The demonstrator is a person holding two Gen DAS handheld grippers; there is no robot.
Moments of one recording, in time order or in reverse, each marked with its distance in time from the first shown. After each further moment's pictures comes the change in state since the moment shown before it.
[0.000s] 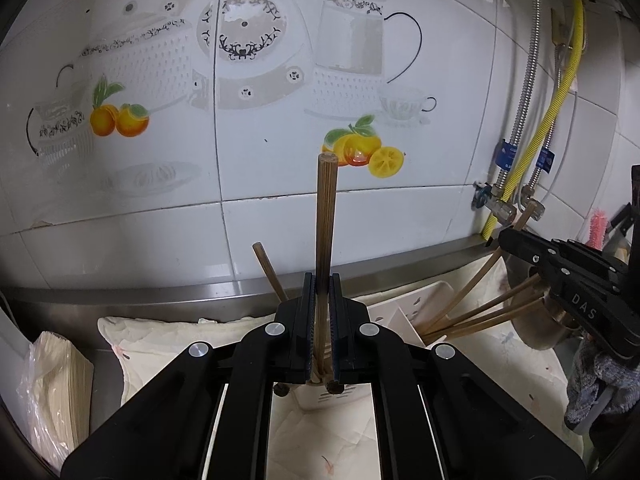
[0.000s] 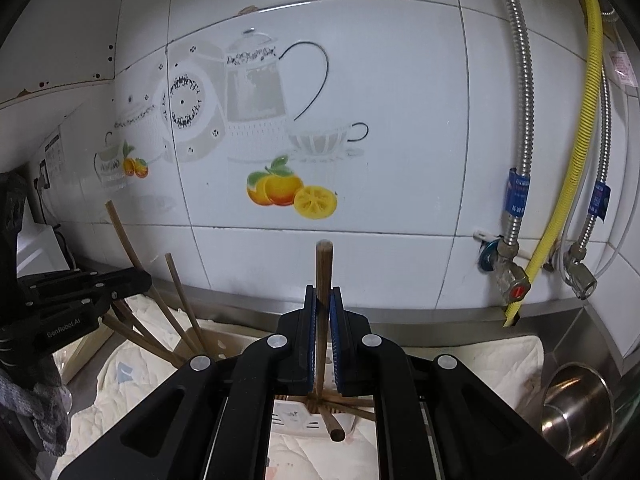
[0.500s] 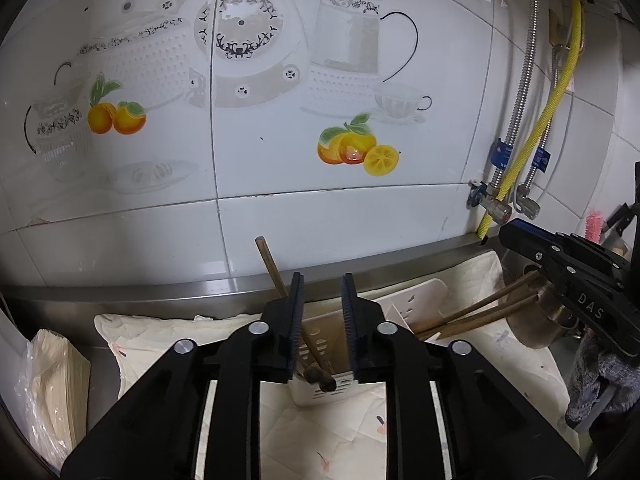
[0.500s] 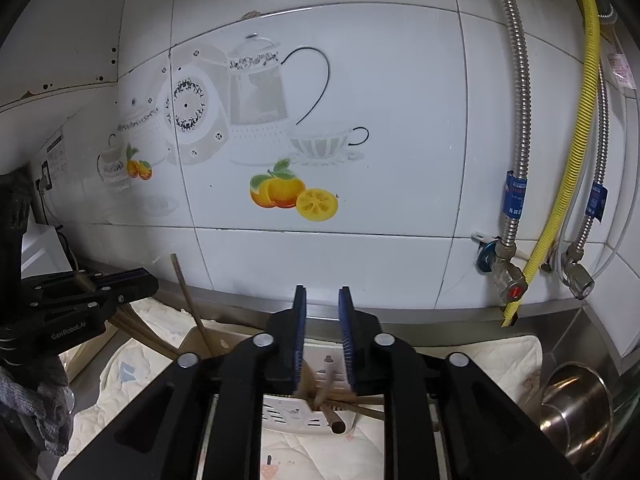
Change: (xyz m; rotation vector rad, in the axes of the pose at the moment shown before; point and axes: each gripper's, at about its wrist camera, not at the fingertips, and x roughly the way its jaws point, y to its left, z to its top) left arm -0.002 -0.001 -0.001 -0.006 0.005 -0.021; right arm -0.008 0.003 0.001 -0.004 -0.014 0.000
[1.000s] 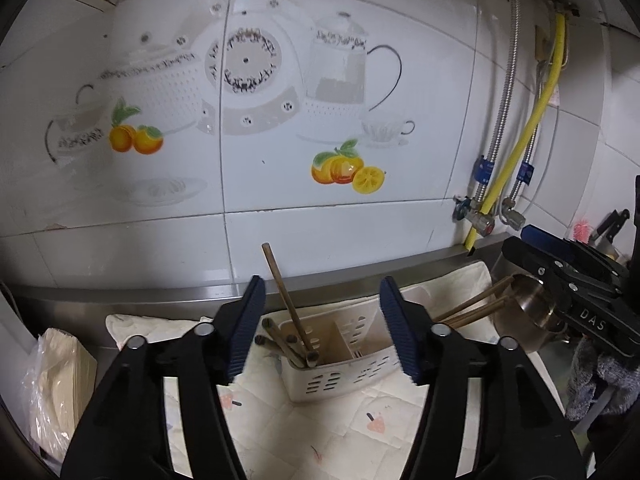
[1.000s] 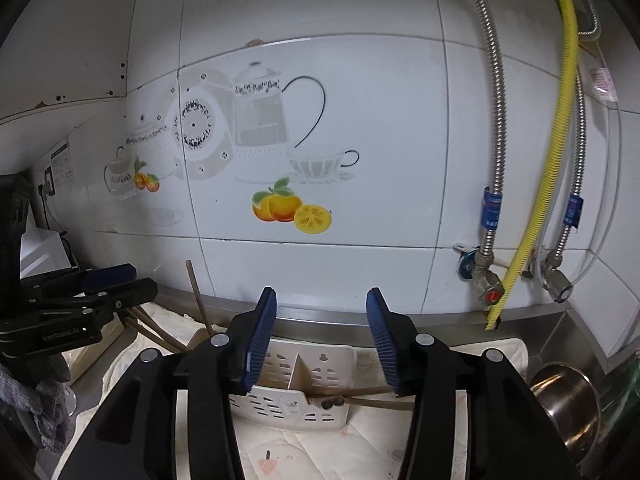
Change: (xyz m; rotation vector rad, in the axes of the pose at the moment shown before) left arm -0.042 -0.006 -0.005 -0.002 -0.069 0.003; right arm -0.038 0.001 0.000 -0.003 -0.058 -0.029
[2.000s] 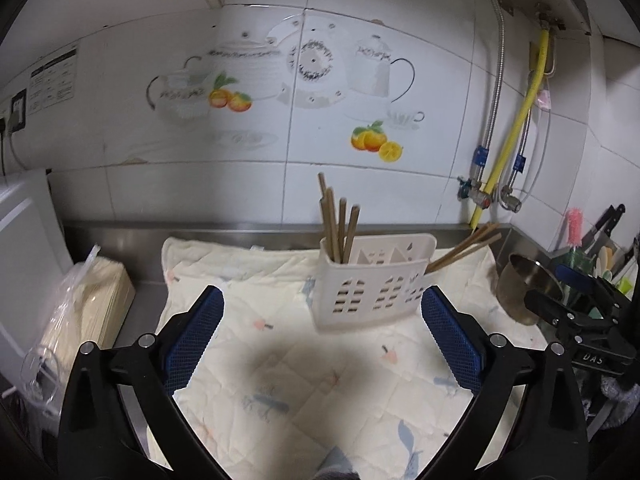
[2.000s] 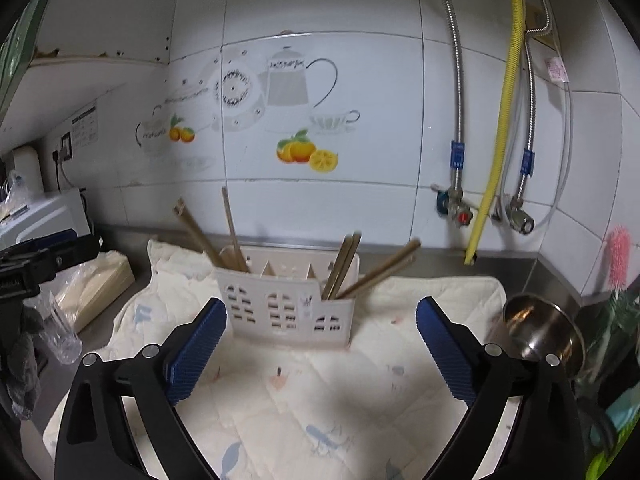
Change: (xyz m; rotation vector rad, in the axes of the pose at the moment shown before) left arm -0.099 0.021 -0.103 -0.074 -0.056 0.097; right arm -0.084 0.031 -0.097 -0.018 0.032 -0.049
